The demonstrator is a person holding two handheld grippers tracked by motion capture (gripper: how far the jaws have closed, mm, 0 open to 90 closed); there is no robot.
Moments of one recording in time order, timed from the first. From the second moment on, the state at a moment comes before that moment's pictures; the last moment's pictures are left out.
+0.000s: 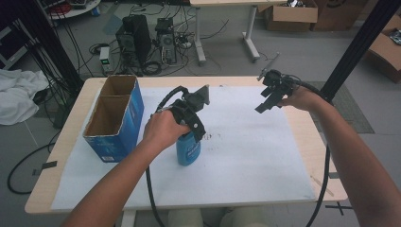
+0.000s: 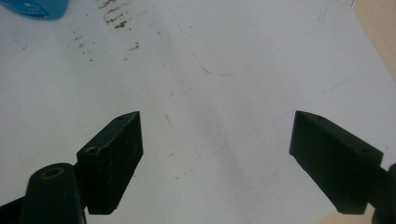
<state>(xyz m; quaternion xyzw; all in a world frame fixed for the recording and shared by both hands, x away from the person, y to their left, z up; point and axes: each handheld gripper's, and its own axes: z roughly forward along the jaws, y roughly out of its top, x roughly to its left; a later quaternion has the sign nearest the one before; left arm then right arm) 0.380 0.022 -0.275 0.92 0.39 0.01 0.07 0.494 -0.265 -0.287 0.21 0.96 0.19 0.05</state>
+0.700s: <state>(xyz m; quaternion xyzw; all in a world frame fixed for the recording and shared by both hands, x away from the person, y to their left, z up) 0.382 0.022 -0.288 0.91 0.40 0.00 0.07 0.494 -0.266 -0.285 0.21 0.96 0.19 0.05</state>
